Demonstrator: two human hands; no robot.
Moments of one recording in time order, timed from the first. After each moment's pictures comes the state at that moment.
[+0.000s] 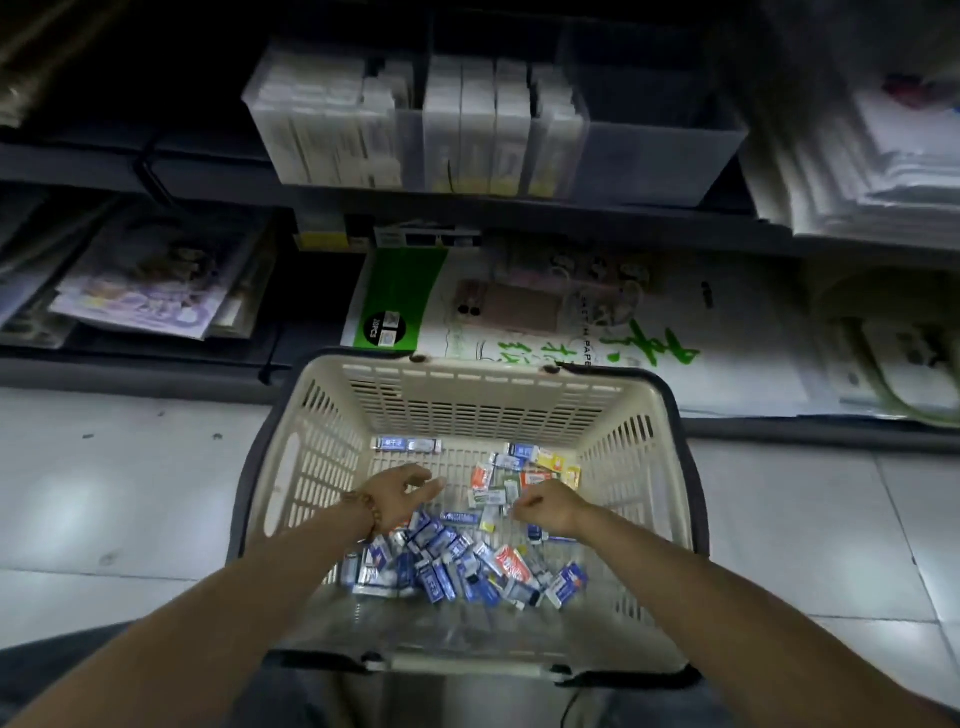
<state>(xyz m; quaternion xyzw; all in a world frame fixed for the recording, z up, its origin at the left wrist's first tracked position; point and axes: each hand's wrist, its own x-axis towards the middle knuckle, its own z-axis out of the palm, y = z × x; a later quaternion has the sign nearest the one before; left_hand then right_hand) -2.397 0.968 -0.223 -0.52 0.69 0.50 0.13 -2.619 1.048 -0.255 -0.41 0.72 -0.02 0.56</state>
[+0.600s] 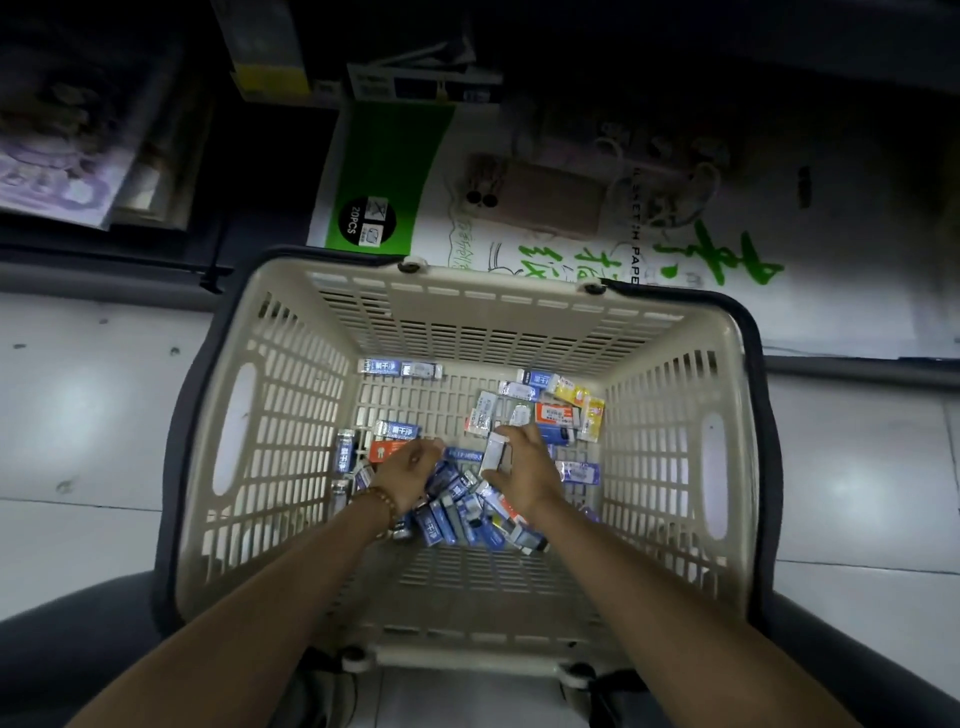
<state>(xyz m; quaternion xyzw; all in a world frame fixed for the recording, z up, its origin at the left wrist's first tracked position) -2.408 1.006 -0.324 -0.62 0.51 0.60 0.02 -2.572 1.063 -0.356 -0.44 0.78 -0.09 0.44</state>
